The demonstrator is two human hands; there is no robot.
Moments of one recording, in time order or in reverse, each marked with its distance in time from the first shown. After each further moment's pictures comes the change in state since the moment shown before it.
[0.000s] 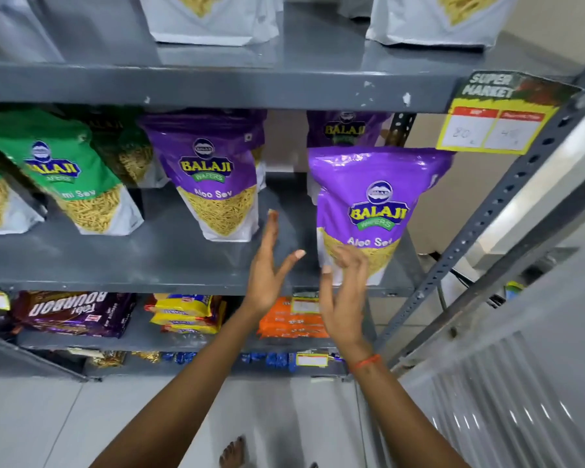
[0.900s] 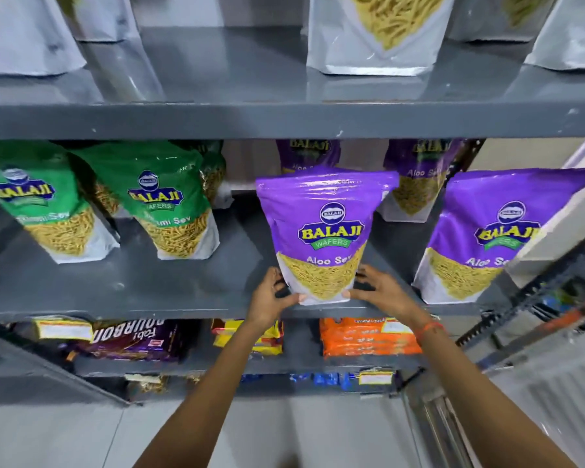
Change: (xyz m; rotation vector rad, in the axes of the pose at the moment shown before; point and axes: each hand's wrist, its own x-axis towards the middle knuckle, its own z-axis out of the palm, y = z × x) left_hand 0.012 -0.096 -0.181 -0.056 -0.177 -0.321; right_hand 0.029 0.027 0.113 0.146 -0.746 0.517
